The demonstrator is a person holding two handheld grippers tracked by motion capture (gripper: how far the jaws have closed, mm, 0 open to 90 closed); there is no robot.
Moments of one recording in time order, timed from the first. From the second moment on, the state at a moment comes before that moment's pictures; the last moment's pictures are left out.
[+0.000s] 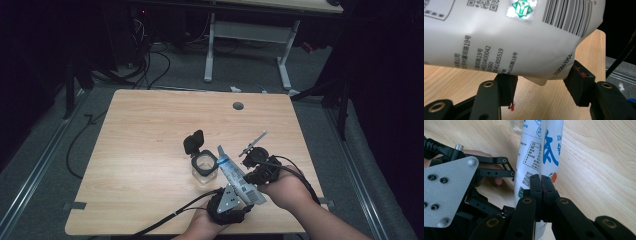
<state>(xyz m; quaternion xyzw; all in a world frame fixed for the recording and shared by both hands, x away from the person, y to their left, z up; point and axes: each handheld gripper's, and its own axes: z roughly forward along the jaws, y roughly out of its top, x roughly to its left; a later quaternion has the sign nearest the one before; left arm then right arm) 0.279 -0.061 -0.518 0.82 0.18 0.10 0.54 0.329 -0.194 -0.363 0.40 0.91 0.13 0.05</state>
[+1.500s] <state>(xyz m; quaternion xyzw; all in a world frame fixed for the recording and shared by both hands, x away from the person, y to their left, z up) 0.285 -0.054 -0.510 0.81 0.20 0.12 0.54 0.347 -0.183 -0.353 0.40 0.91 0.13 0.02</state>
